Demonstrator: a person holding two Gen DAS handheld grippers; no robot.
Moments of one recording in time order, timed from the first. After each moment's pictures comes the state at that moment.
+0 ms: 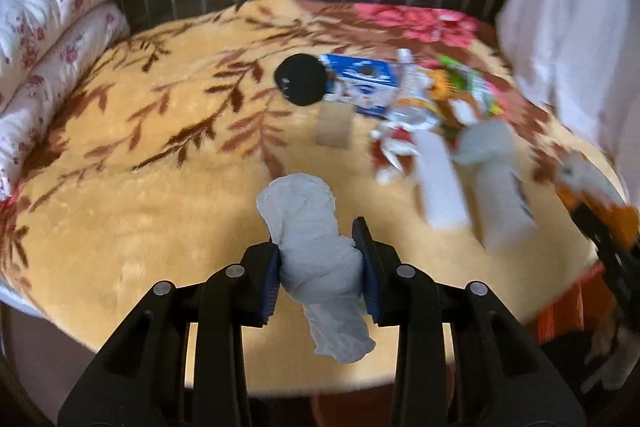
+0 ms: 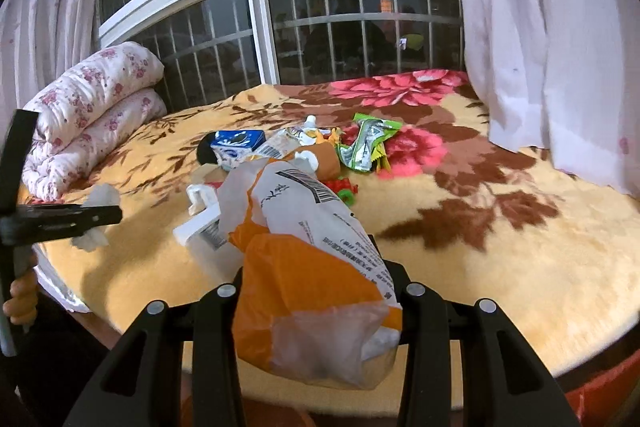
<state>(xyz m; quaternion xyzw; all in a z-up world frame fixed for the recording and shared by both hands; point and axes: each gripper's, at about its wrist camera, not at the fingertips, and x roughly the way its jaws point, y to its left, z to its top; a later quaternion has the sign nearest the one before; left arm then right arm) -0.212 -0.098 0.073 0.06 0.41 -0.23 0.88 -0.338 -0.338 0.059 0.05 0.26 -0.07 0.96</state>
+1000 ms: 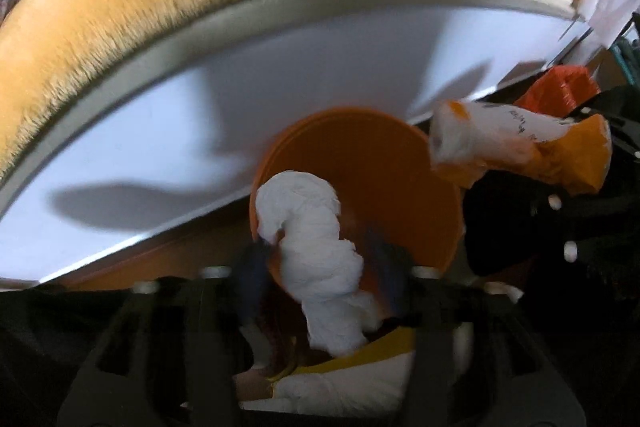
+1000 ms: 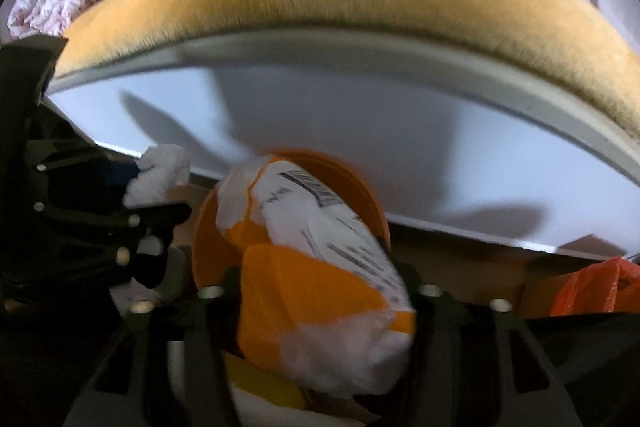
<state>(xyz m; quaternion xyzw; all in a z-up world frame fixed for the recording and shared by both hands) -0.334 -0.112 -0.086 0.21 0.55 -0.33 0.74 -0.405 -0.234 -0.087 0.03 0.52 -0.03 0.85</state>
